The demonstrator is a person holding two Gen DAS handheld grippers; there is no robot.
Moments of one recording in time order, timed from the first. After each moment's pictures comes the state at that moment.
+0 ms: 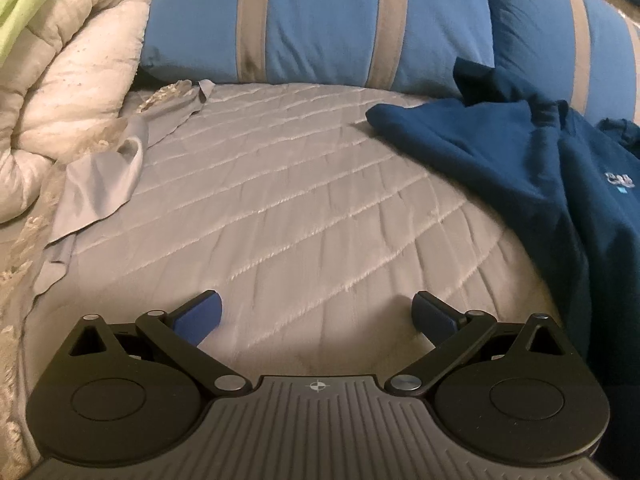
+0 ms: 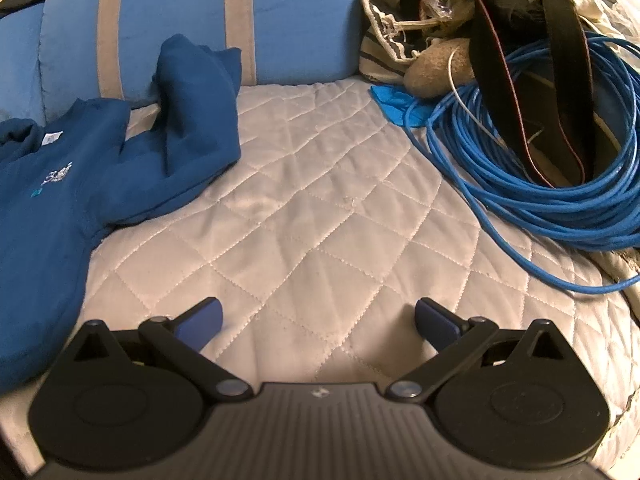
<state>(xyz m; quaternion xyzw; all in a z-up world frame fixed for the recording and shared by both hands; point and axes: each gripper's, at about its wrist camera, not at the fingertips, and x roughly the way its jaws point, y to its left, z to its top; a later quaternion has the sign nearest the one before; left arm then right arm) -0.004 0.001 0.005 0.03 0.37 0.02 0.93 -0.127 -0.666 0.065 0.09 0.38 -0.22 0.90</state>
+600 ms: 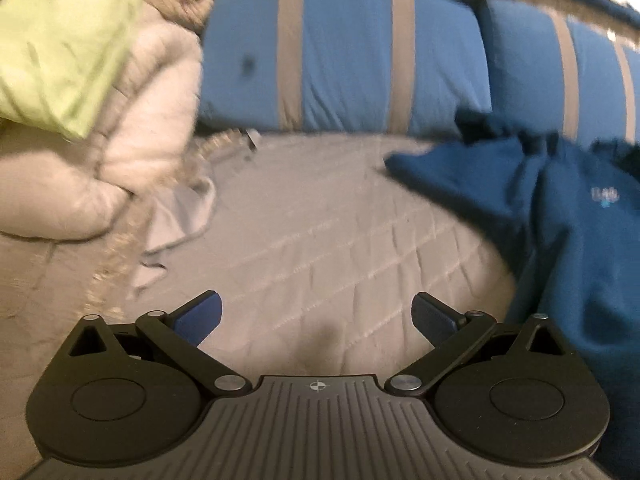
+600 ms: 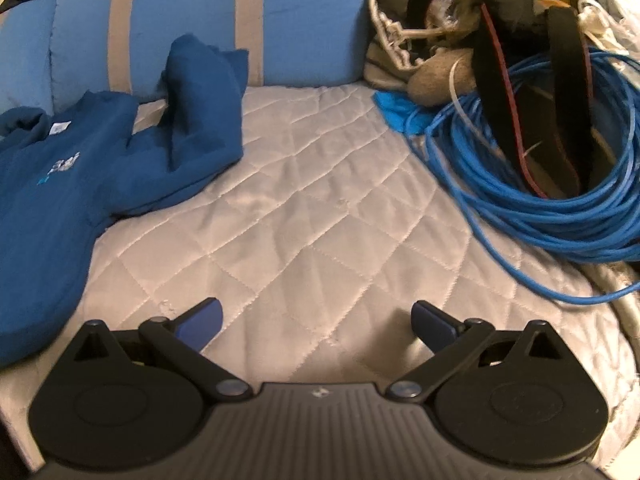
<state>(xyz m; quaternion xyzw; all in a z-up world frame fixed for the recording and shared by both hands) -0.086 0.007 0.064 0.04 0.31 0.06 0.95 -0.137 -0.665 0.070 0.07 0.36 -0.21 0.90</state>
